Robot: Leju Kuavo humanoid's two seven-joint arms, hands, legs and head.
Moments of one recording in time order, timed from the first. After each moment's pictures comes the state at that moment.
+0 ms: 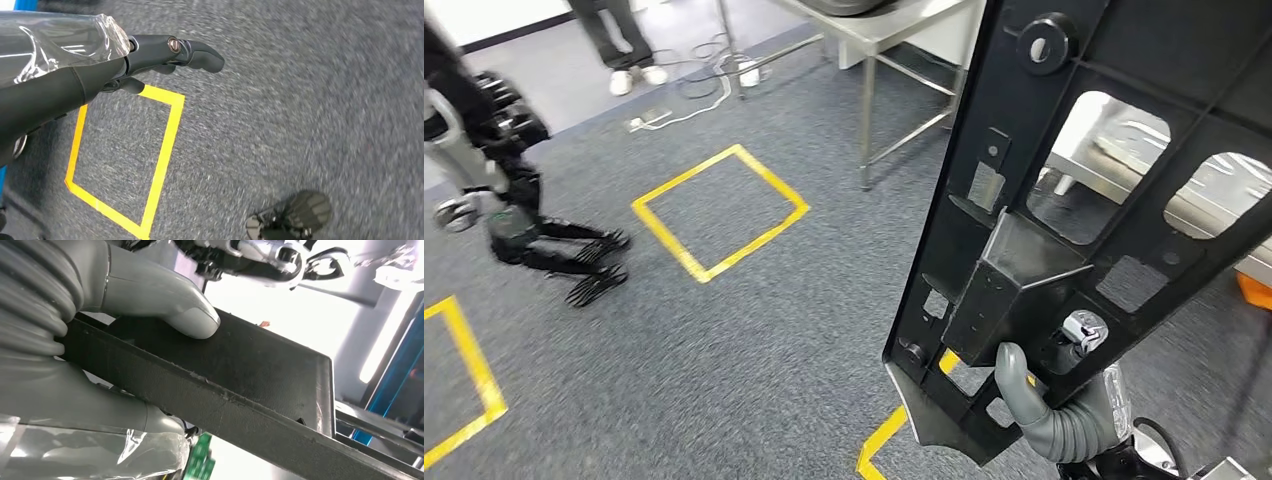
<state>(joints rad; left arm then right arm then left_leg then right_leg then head) -0.13 -0.17 1.18 -0.15 -1.50 0.21 -0.22 0.09 -0.53 0.37 -2.40 -0.04 -0.43 -0.03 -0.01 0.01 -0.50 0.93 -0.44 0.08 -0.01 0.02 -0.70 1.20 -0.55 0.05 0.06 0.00</state>
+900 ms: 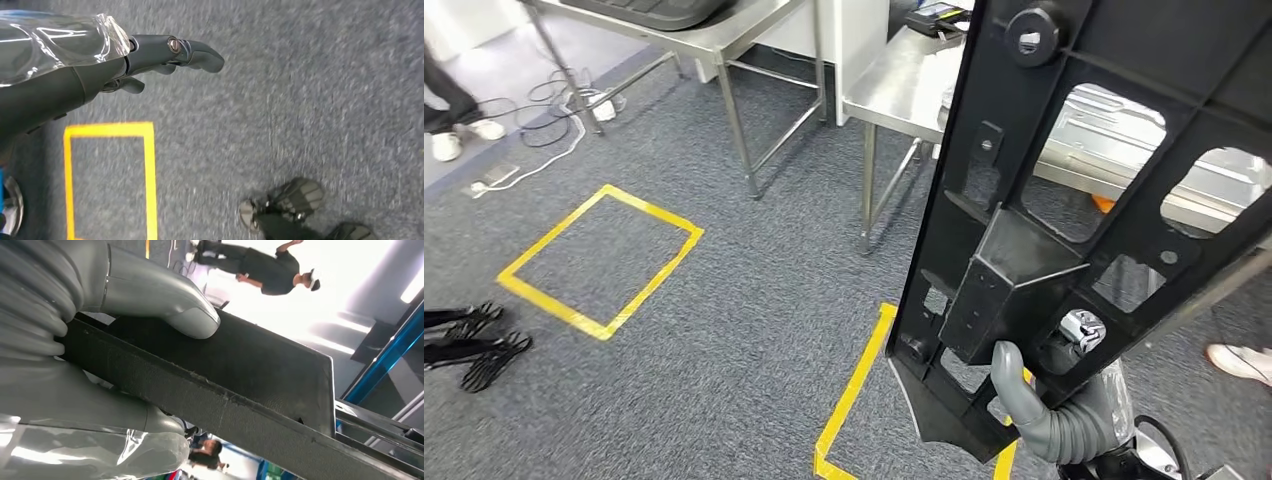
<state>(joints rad) -0.14 -0.19 1.19 -0.15 -1.50 0.20 -0.22 0.06 -0.53 0.39 -2.43 0.02 -0.46 0.03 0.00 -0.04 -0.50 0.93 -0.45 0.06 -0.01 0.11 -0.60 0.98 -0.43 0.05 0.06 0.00</state>
